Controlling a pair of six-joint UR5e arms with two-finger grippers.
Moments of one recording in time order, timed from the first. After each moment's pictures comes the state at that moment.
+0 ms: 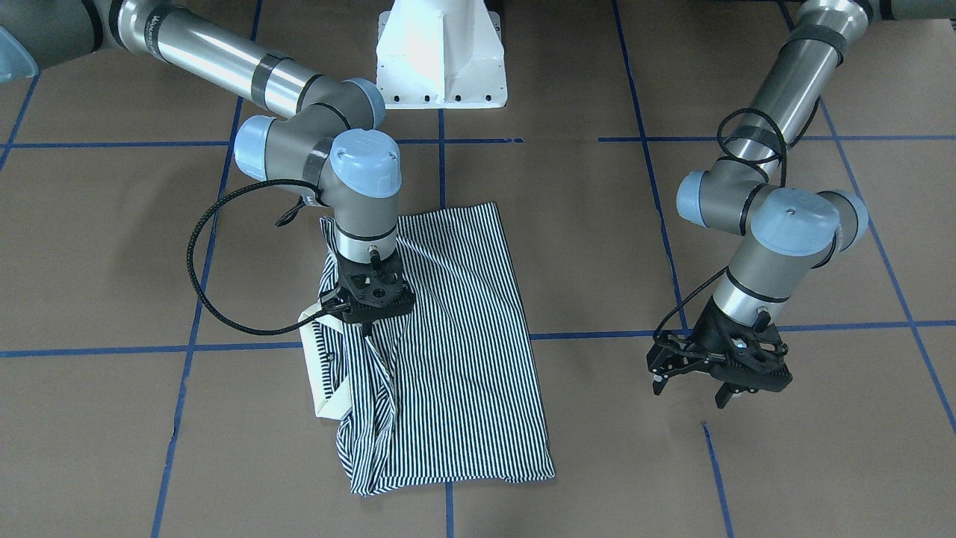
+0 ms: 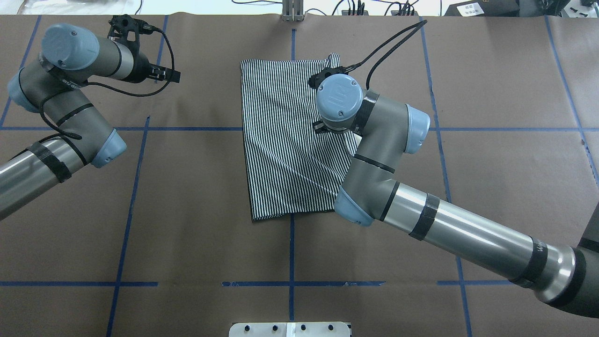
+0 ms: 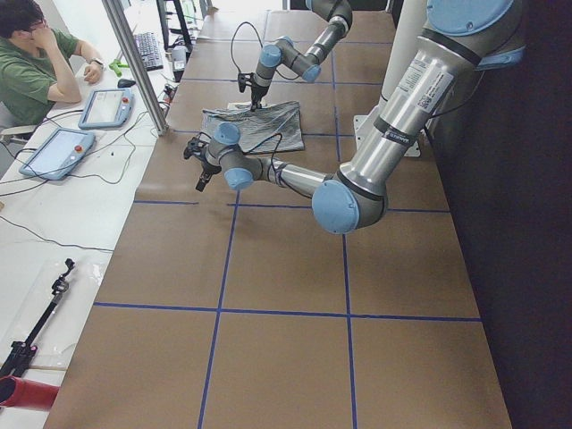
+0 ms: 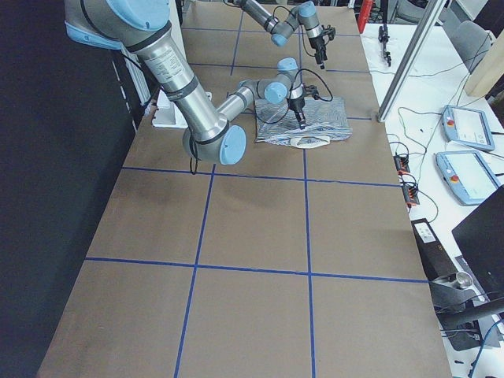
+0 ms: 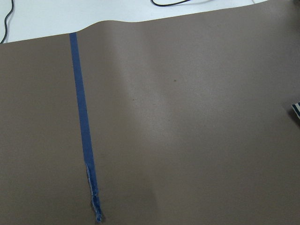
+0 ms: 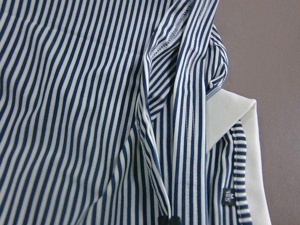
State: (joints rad) left arm -0.91 -2.14 -1.18 -2.40 -1.86 -0.79; right arm 0.60 -0.80 1.35 -1.43 1.62 0.87
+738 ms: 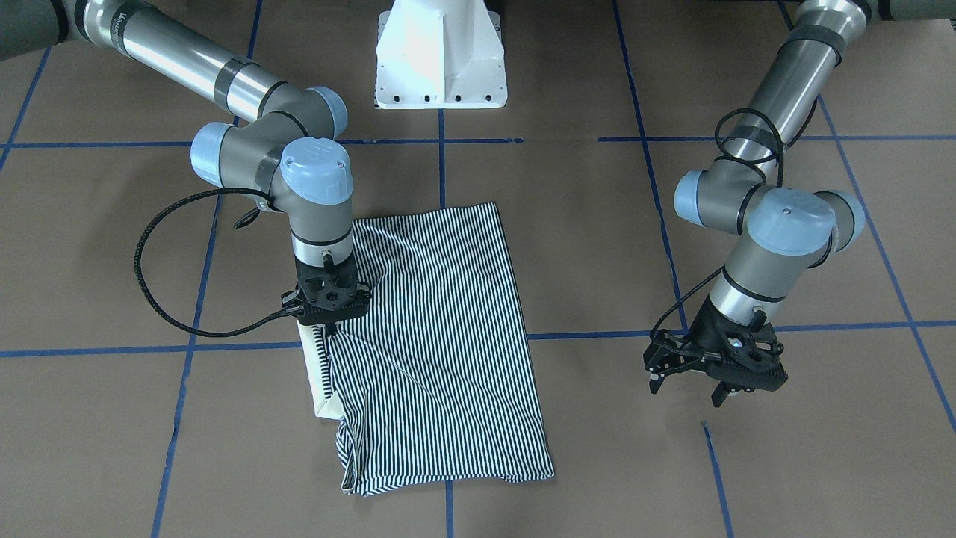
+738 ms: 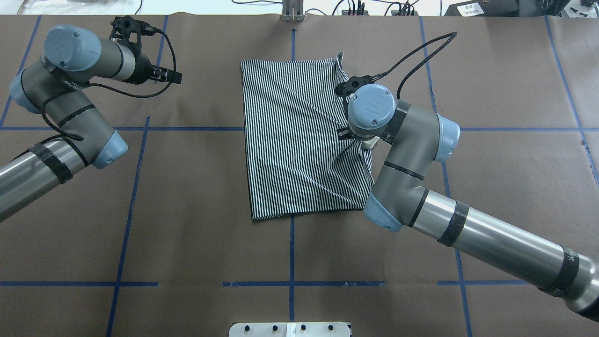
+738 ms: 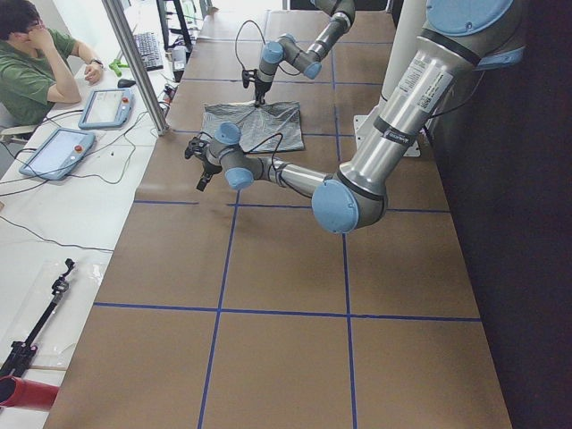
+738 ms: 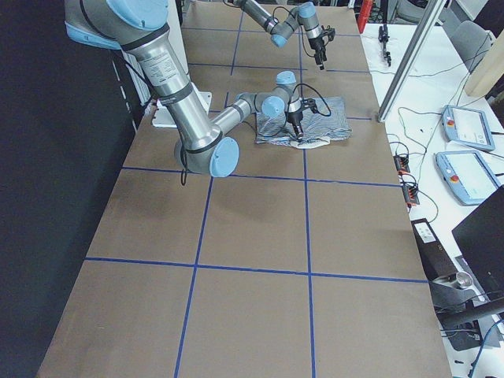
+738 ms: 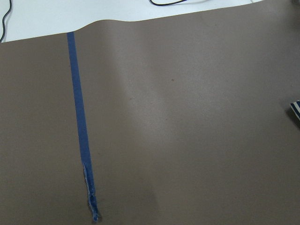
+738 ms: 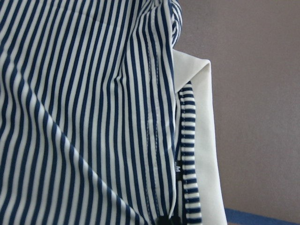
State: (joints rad) left arm -0.90 -2.14 -1.18 -2.40 -1.86 -0.79; right arm 0.61 -0.90 1.40 -1.38 1.63 0.87
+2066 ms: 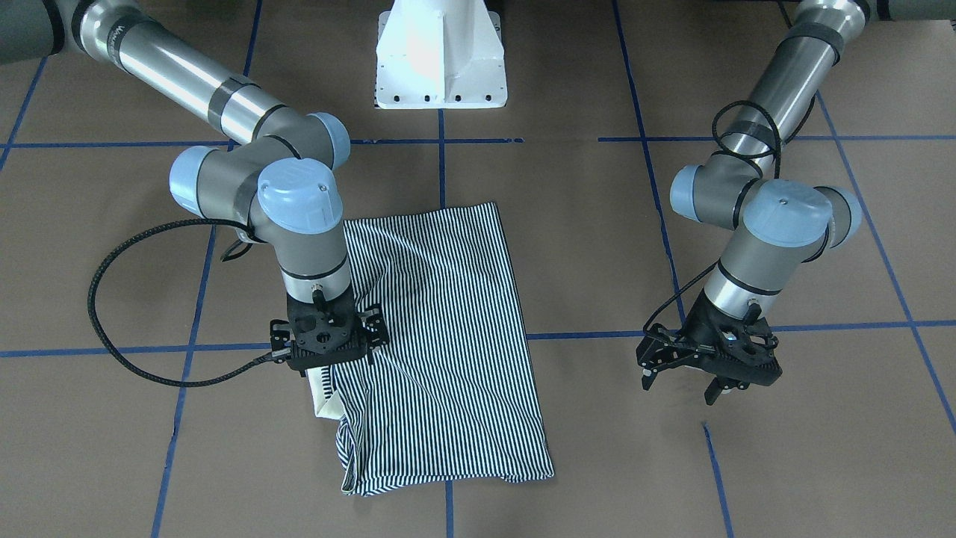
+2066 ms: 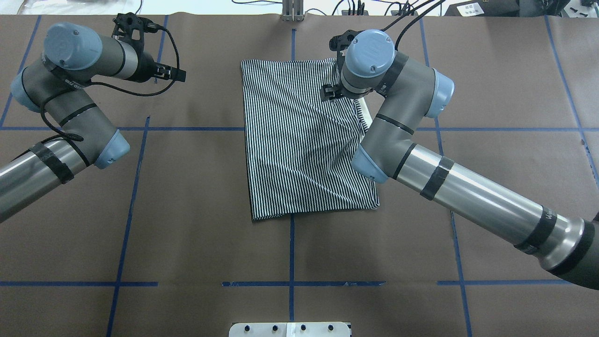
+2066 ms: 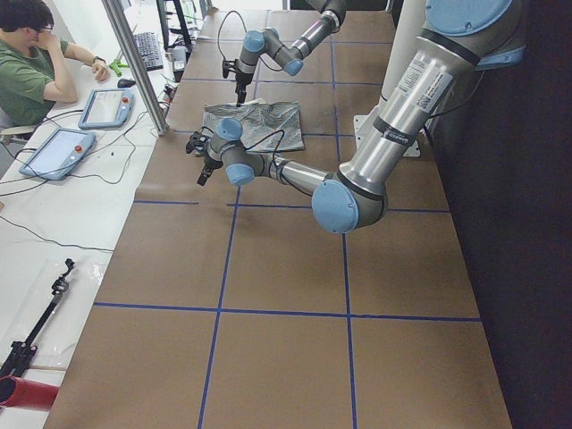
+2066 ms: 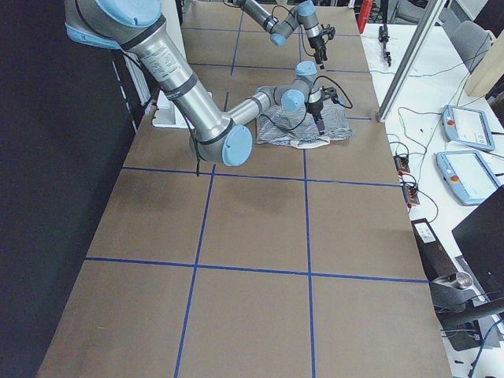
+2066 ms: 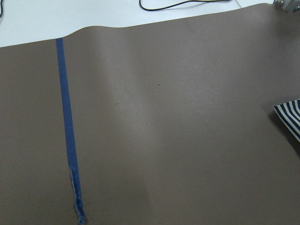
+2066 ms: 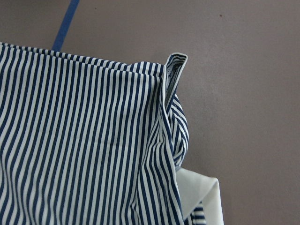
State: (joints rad) left arm -0.90 -2.14 -1.22 -2.40 -1.86 -0.80; right arm 0.73 -0.75 1.18 -1.21 1.72 0.89
